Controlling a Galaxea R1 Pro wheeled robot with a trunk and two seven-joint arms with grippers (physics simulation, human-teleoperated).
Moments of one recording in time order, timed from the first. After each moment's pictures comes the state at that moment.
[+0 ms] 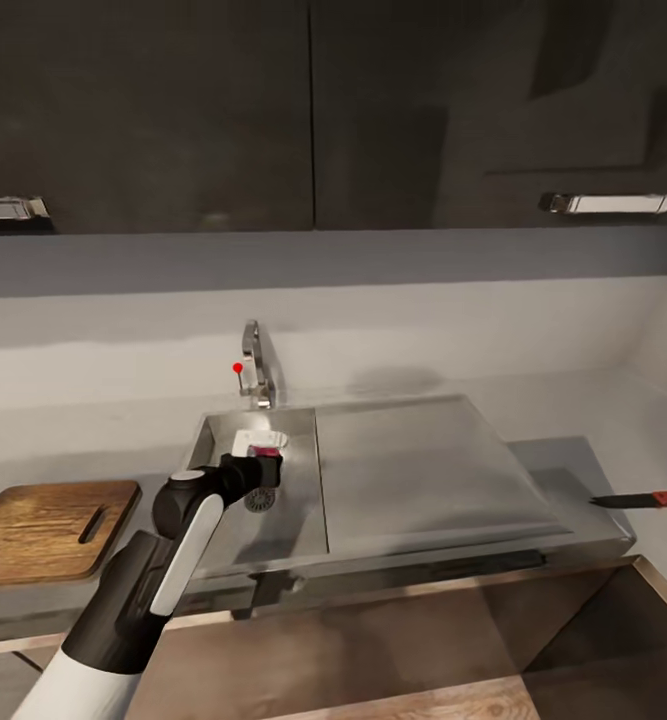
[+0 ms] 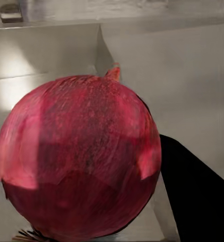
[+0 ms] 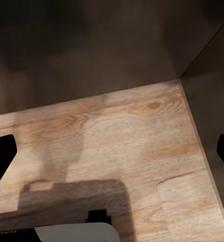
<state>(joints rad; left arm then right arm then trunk) -0.55 0.01 -0.28 -1.55 0.38 0.87 0.20 0.08 0.07 -0.49 -0.78 0.28 -0.22 0.22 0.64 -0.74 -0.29</state>
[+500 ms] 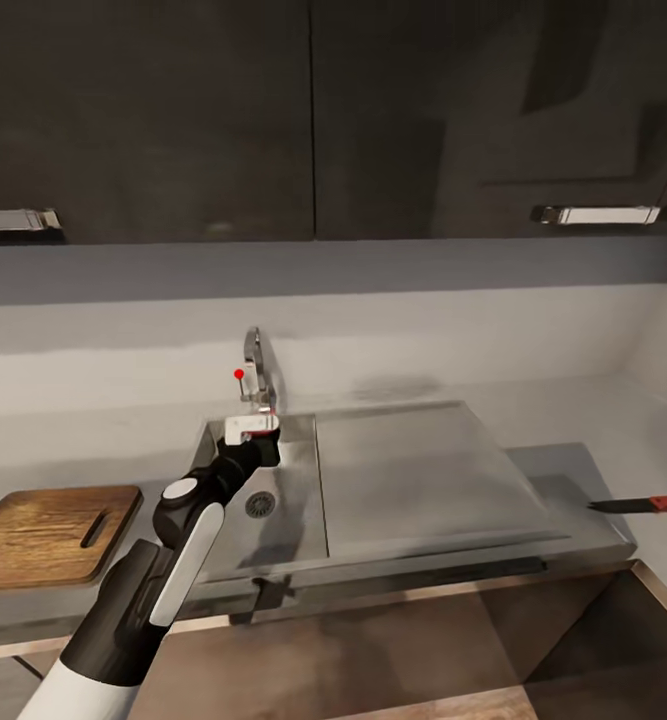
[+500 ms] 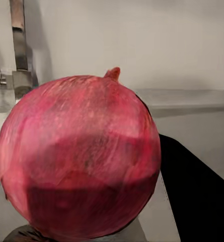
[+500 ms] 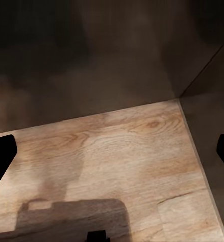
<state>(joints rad) -0.53 0.02 -0.29 -1.55 0.38 0.54 0.19 0.08 0.07 -0.49 -0.78 0.28 -0.28 0.22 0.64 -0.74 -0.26</state>
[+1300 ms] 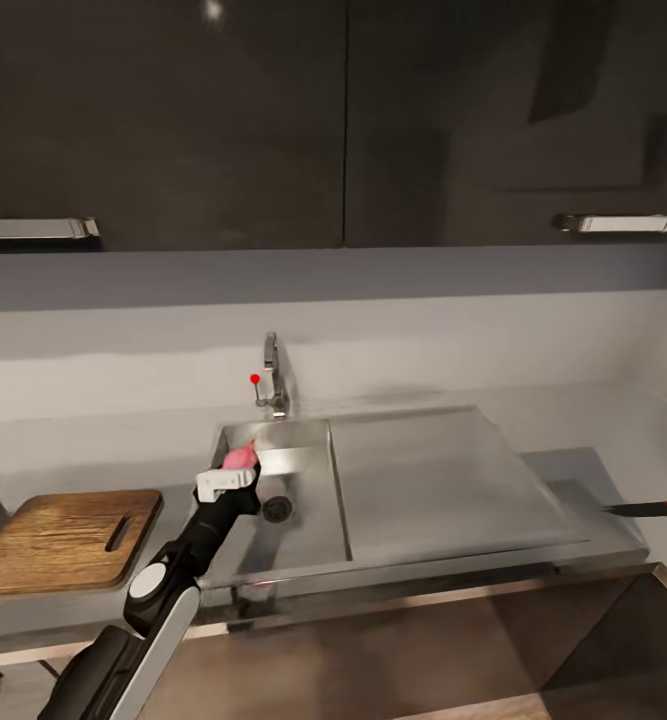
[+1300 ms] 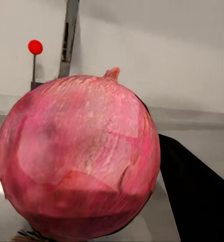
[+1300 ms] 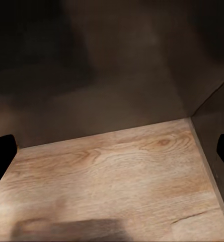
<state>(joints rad) -0.29 0.11 -0.30 -1.55 0.39 0.12 0.11 0.08 0.07 -0.49 -0.77 0.28 -0.34 0.22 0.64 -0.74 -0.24</state>
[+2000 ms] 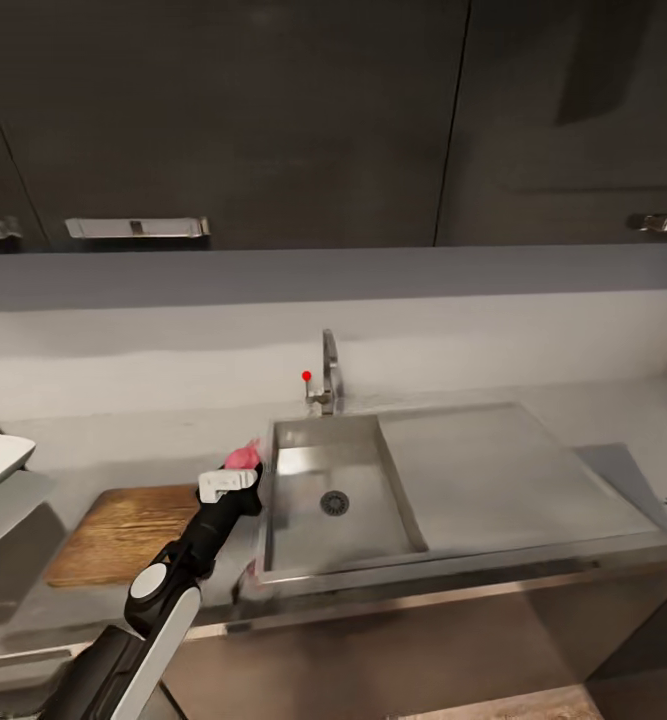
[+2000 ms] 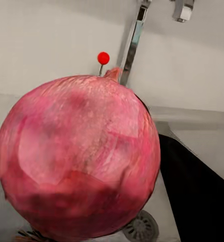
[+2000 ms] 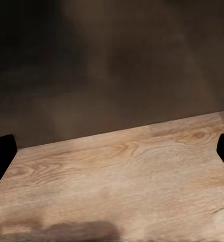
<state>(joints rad) -0.29 0.11 -0.30 -1.55 0.39 0.13 0.10 0.08 0.07 -0.49 -0.77 0.28 -0.35 0.22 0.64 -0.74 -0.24</state>
